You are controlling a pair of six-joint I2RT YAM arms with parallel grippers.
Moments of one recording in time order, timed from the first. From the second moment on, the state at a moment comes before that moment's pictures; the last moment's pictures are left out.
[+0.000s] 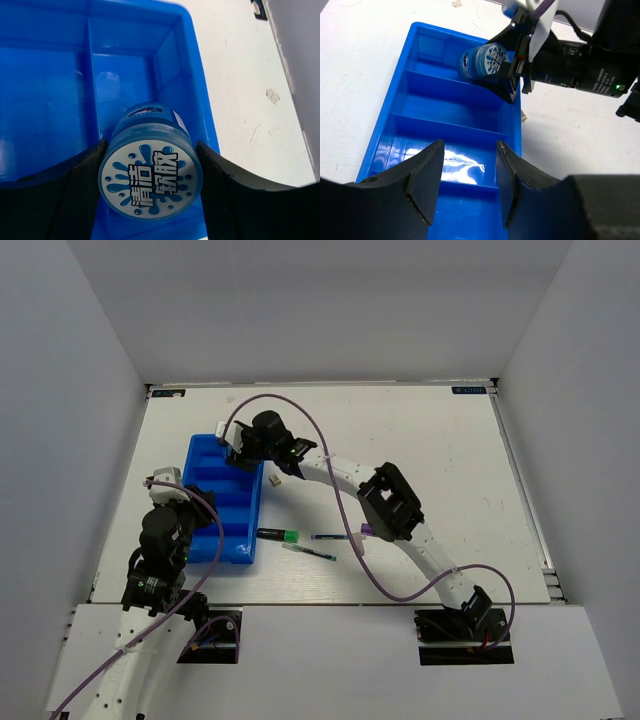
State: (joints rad) left arm -0.20 0.35 0.48 -0.34 -0.20 -0.29; right arm 0.90 2.52 2.15 0.00 -0.32 -0.57
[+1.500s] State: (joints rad) left arm -0.63 1.63 1.26 -0.65 -0.33 -0.74; right arm 0.34 1.84 1.61 -0.91 -0.08 0.06
